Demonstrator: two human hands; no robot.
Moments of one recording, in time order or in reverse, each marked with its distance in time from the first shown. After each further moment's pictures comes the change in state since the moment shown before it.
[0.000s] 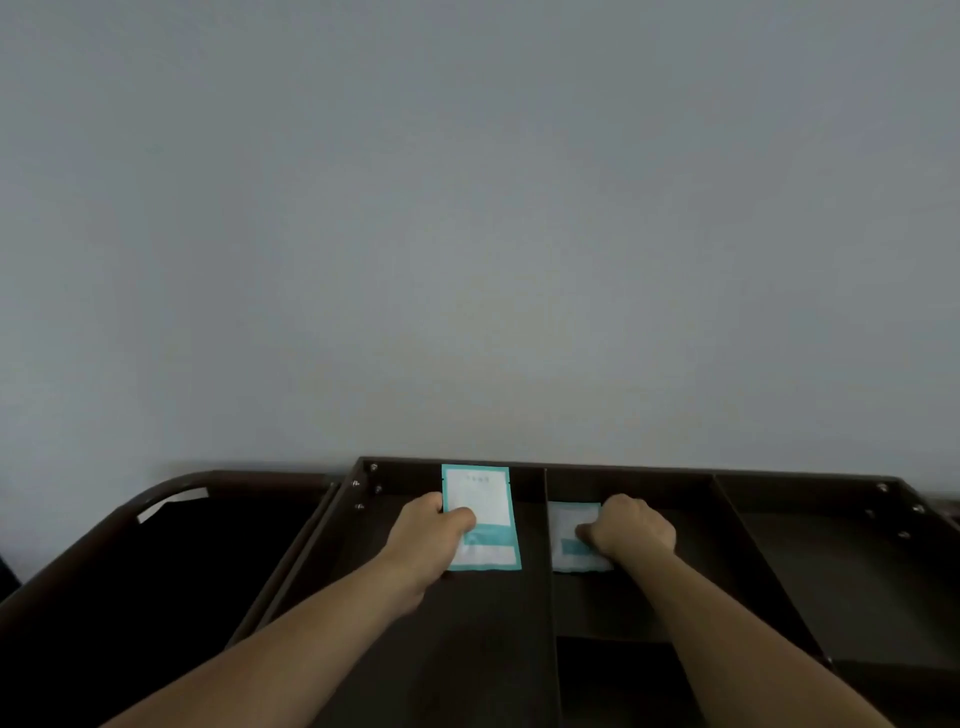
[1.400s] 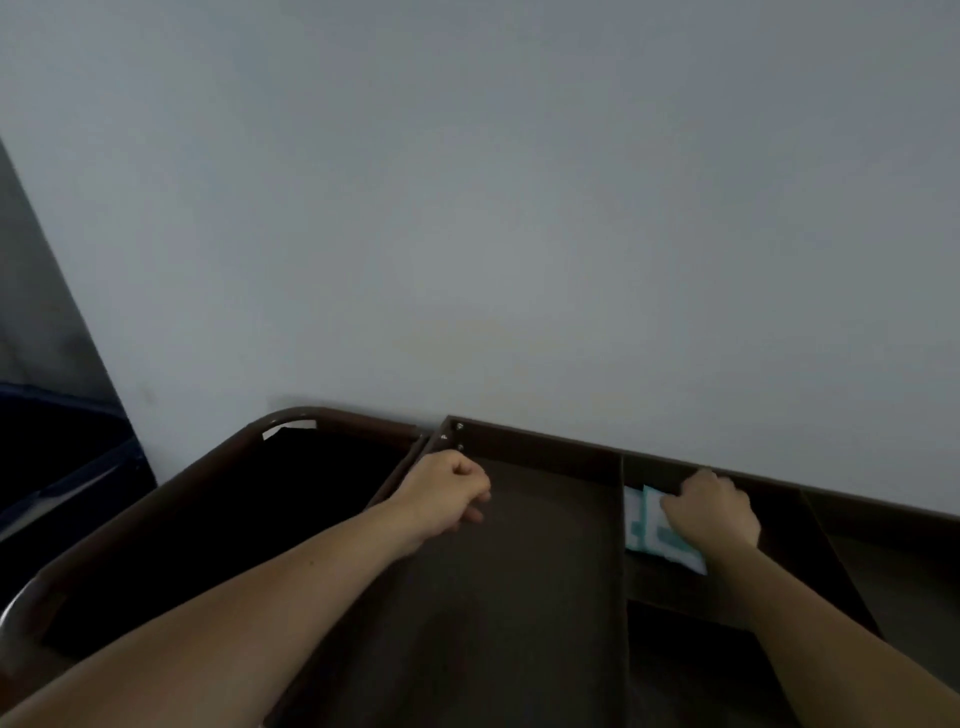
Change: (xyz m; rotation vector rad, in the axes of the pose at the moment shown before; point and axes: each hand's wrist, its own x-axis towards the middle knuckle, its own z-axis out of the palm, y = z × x) left_hand -0.053 -0.001 -0.080 0.210 0.069 0.051; right_hand -0.029 -0.007 -0.018 0.026 0.191 -0.118
